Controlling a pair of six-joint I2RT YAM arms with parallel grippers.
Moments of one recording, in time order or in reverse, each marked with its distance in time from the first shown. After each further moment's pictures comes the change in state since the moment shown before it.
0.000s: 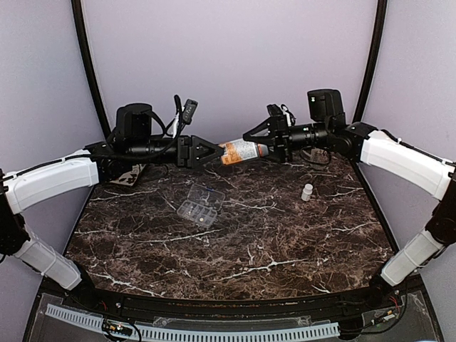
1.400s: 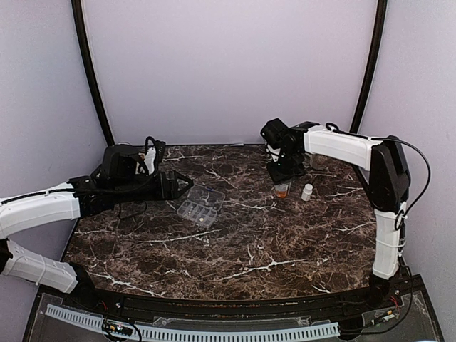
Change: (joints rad) left arm -0.006 -0.248 -0.381 -0.090 -0.466 -0.160; right arm -0.018 0.531 0.381 -0.713 1.082 -0.786
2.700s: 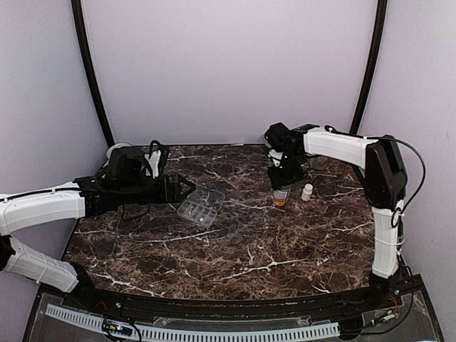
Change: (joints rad) left arm -0.005 0.046 -0.002 -0.001 0.000 0.000; right arm -0.044 0.048 0.000 -0.025 -0.148 0.000
